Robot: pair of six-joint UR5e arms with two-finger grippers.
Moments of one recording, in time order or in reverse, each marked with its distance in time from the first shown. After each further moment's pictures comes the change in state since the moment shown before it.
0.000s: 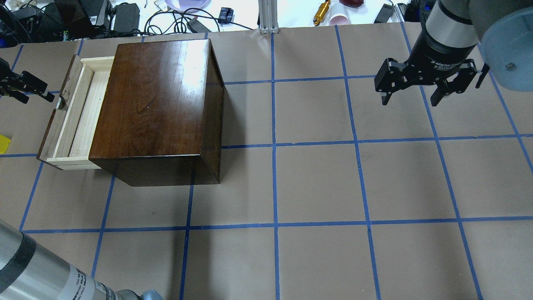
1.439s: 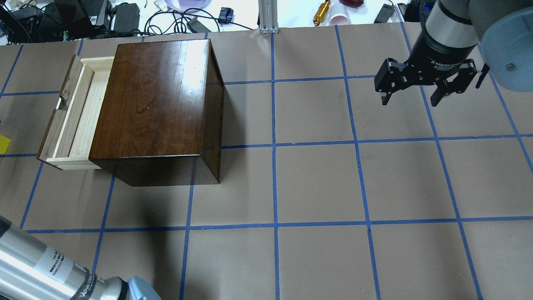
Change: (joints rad) left arm 0.192 -0.223 0.115 0.235 0.124 0.067; right arm 0.000 0.000 0.000 0.000 0.000 0.000
